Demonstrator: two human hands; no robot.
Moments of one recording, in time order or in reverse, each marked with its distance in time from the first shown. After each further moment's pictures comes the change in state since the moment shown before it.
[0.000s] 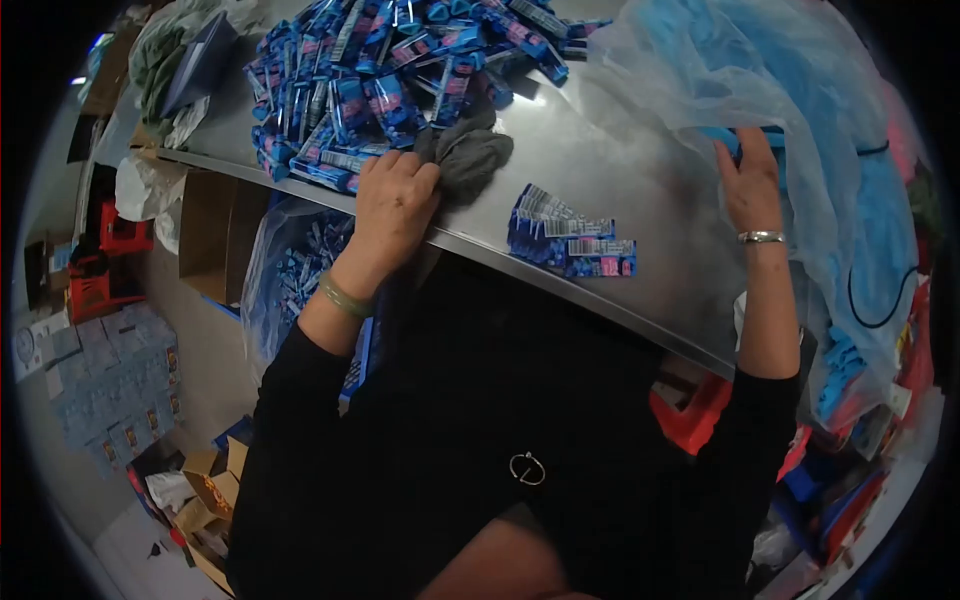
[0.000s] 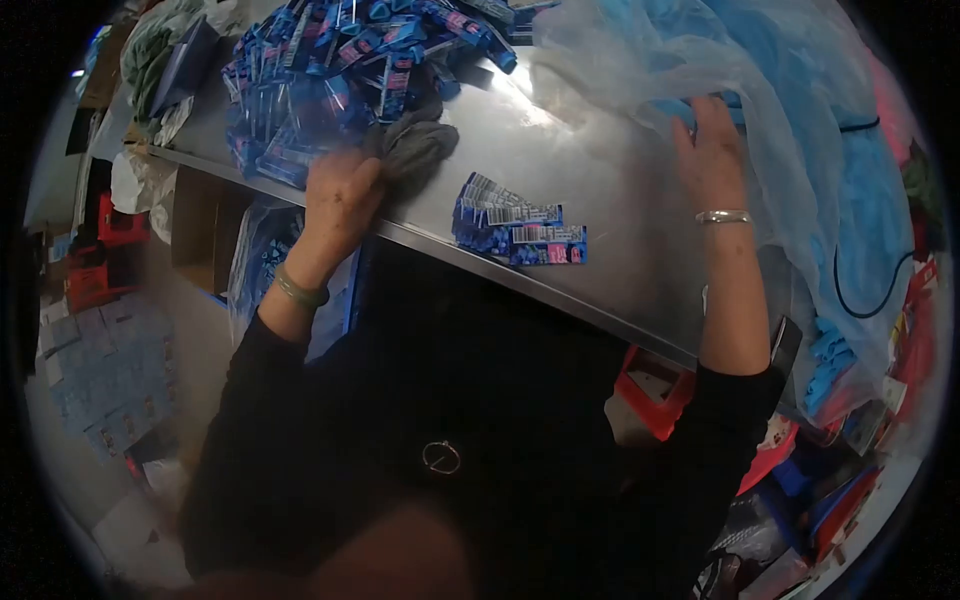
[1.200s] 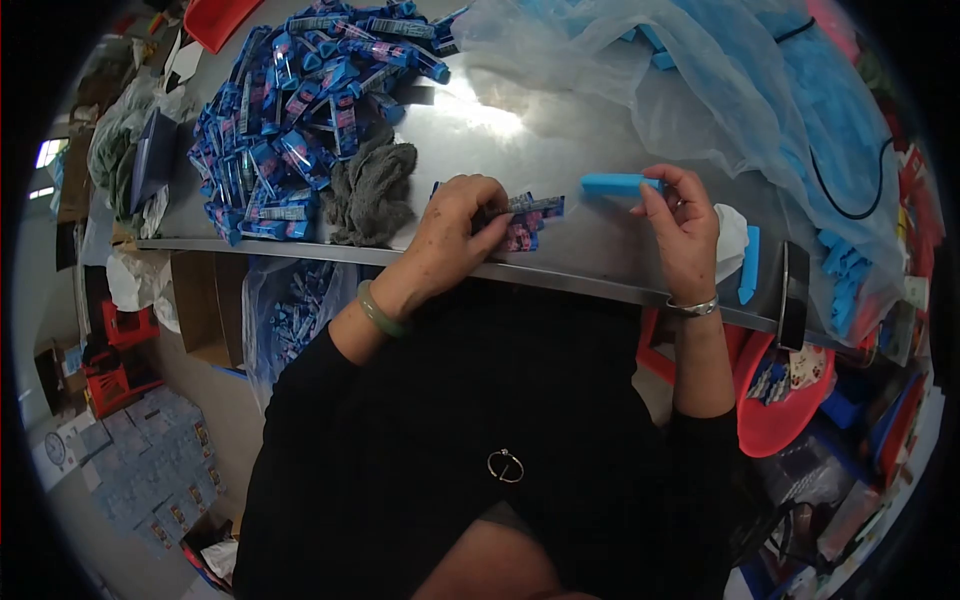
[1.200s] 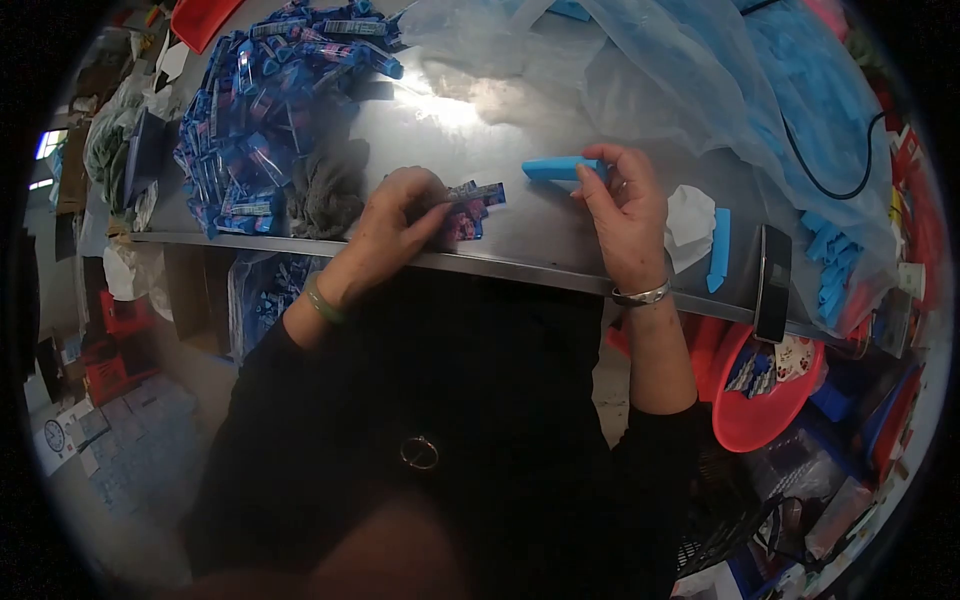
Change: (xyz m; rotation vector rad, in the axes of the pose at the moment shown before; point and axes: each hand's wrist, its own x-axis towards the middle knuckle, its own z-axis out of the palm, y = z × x) left_hand 0.050 0.113 0.035 -0.803 -0.205 -0.019; right_hand -0.121 -0.070 -0.052 1.141 0.088 0.667
